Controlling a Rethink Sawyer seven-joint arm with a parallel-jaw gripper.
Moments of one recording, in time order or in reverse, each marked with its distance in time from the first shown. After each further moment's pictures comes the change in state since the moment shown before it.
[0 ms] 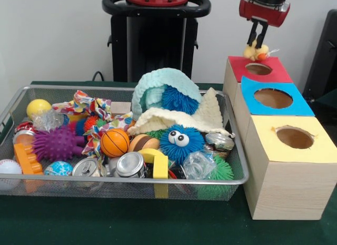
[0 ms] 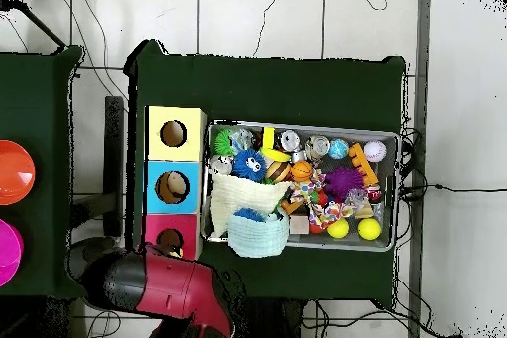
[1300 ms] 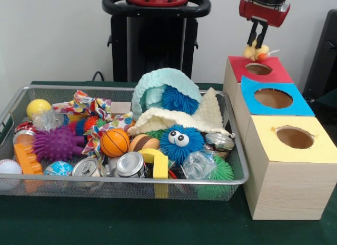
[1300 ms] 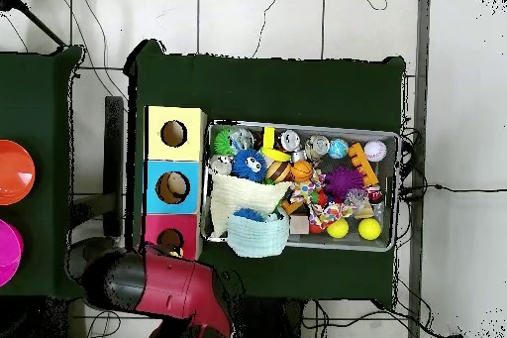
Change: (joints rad) arm 0.000 0.000 0.000 0.000 0.000 0.000 0.015
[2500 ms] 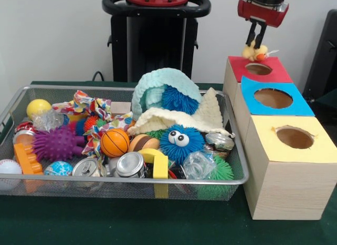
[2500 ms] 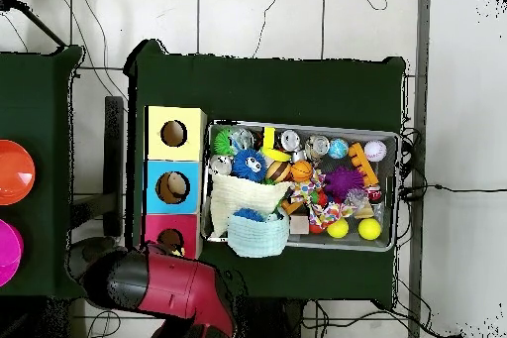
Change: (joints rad) arm -0.008 0.000 0.000 0.000 0.000 0.000 0.000
